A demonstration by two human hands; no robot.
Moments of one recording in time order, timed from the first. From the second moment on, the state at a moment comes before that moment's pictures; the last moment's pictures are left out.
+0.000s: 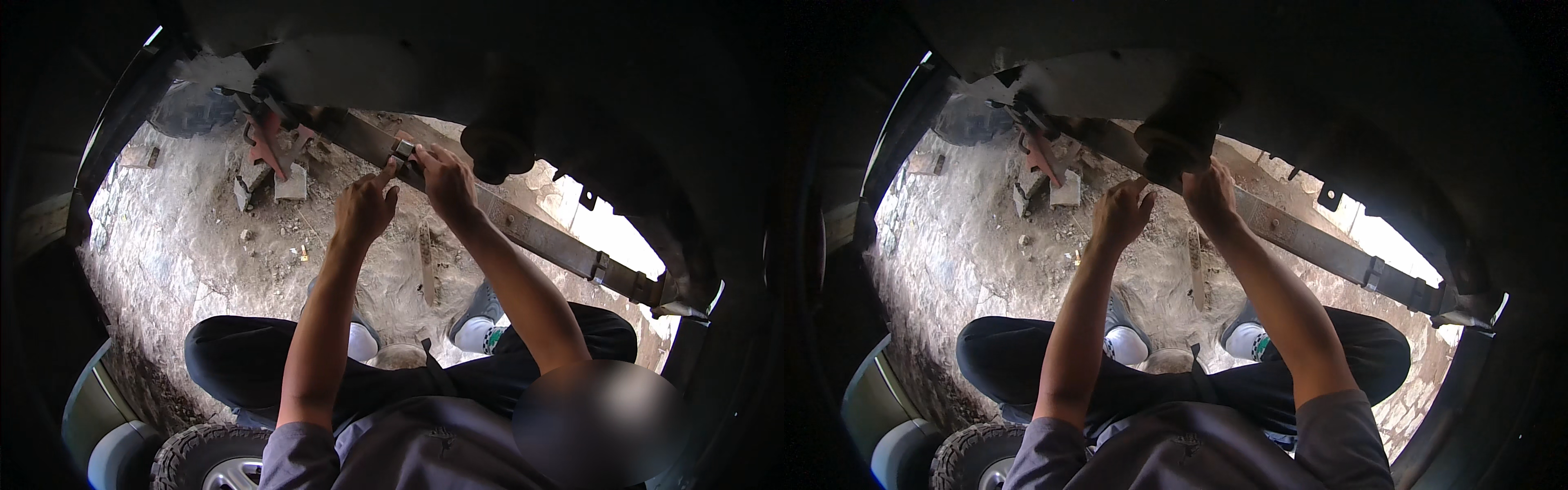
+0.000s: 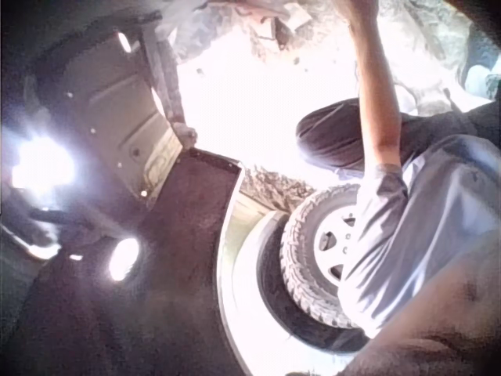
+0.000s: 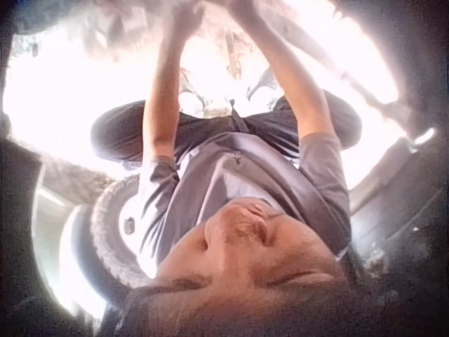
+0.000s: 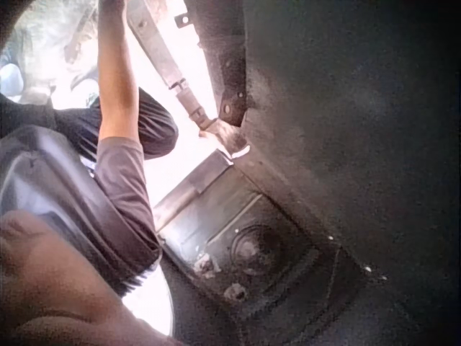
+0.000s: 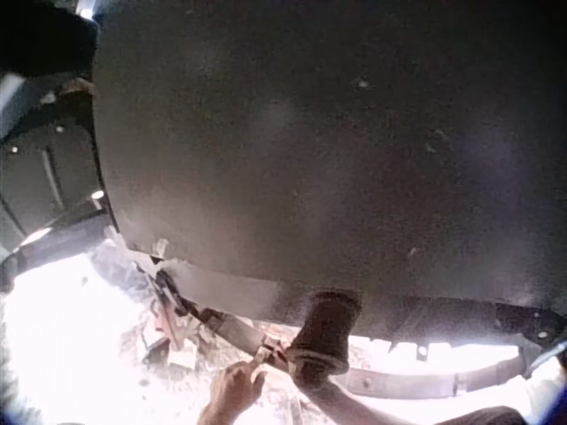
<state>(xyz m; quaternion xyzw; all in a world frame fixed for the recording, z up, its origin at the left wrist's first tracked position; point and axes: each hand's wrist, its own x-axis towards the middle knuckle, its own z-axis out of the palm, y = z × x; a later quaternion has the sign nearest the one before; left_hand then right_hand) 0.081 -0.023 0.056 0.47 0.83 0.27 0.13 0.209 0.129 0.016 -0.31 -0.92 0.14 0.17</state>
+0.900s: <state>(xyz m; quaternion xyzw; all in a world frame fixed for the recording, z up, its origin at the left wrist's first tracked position) 0.082 -0.018 0.063 0.44 0.86 0.22 0.12 0.211 0.127 0.022 -0.29 -0.94 0.06 0.17</state>
